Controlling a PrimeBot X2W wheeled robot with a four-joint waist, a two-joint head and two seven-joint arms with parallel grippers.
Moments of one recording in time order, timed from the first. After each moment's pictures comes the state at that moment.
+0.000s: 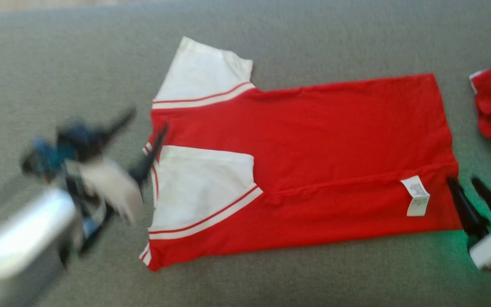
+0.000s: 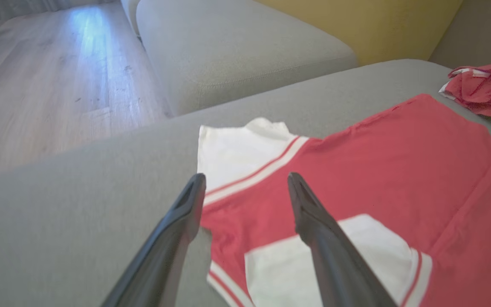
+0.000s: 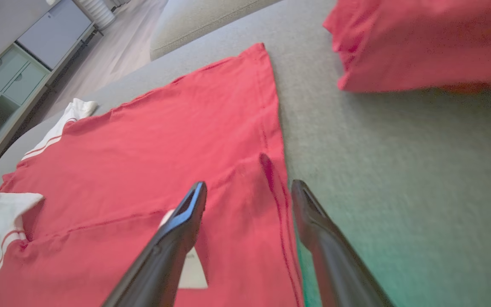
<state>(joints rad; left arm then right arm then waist) -0.56 0.69 -0.95 0.01 -0.85 0.21 0.06 0.05 -0.55 0.17 0.17 0.90 0.13 0.07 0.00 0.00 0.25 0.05</state>
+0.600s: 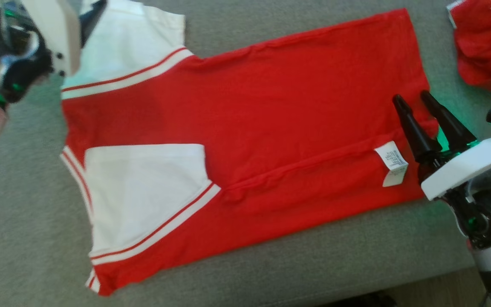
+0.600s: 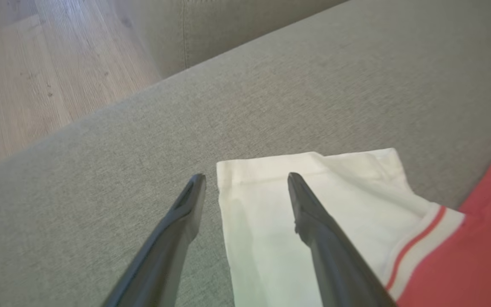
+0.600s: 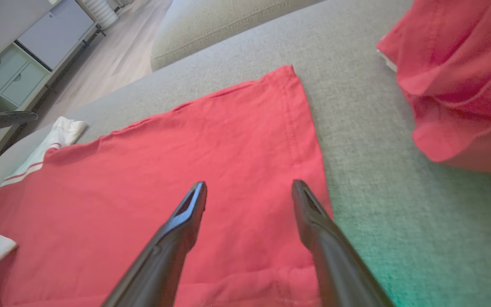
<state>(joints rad) -1.20 0.60 -0.92 0.49 -0.97 -0.05 0.62 -0.29 -0.39 0.24 0.08 0.75 0.13 0.17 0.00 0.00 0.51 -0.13</state>
